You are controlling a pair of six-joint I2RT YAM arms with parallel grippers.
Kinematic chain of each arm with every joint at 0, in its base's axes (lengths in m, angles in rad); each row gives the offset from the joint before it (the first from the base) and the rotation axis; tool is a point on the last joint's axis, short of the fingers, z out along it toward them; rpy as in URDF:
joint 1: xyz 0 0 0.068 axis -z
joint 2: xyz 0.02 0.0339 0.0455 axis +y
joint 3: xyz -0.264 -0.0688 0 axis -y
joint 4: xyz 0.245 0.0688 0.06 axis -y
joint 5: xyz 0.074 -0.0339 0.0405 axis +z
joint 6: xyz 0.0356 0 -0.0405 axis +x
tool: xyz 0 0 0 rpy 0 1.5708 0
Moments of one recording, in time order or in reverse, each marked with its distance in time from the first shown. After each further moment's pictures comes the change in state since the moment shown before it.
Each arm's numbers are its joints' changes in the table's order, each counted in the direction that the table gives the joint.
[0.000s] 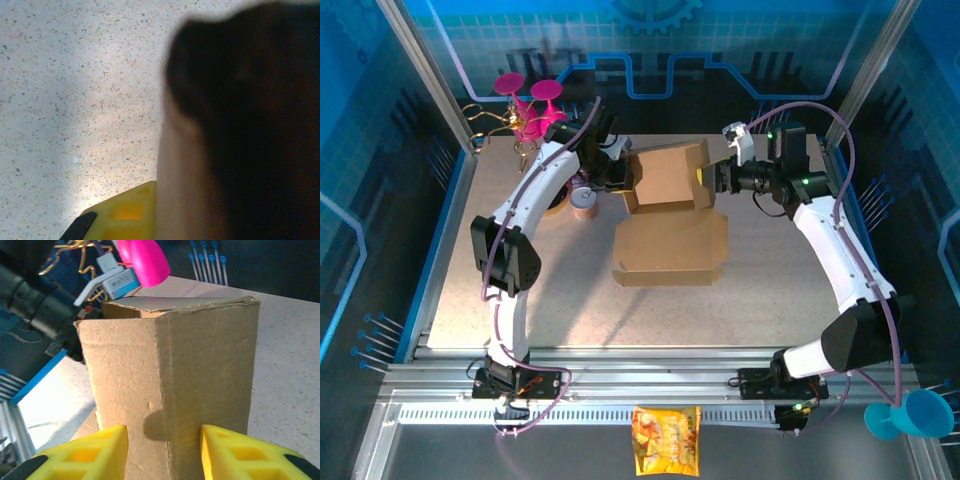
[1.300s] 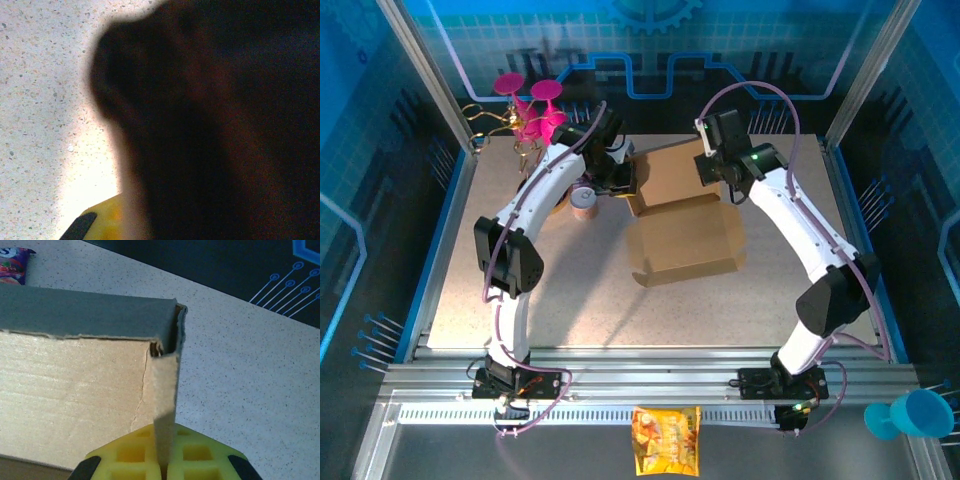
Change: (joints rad) left arm 0.035 0.000 0.005 -0.025 0.051 -0.079; right arm -0.246 0.259 0.344 -0.304 -0.927 -0.025
